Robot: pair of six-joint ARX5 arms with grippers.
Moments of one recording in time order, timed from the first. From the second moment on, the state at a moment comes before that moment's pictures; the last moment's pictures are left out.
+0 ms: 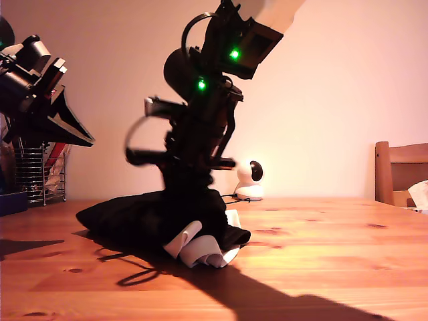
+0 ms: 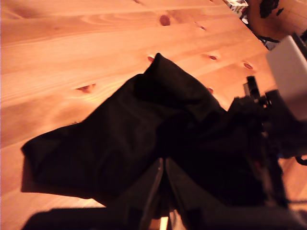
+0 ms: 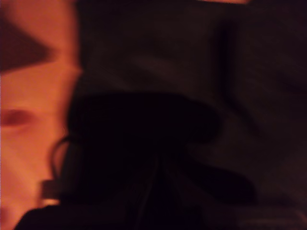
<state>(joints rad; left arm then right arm) -0.01 1.62 1.08 -0.27 0.77 0.08 0.70 2.16 1.64 -0.44 0.01 0.06</state>
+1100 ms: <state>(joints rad) -0.01 1.62 1.08 -0.28 0.77 0.10 0.59 1.98 1.30 -0.53 0.36 0.29</state>
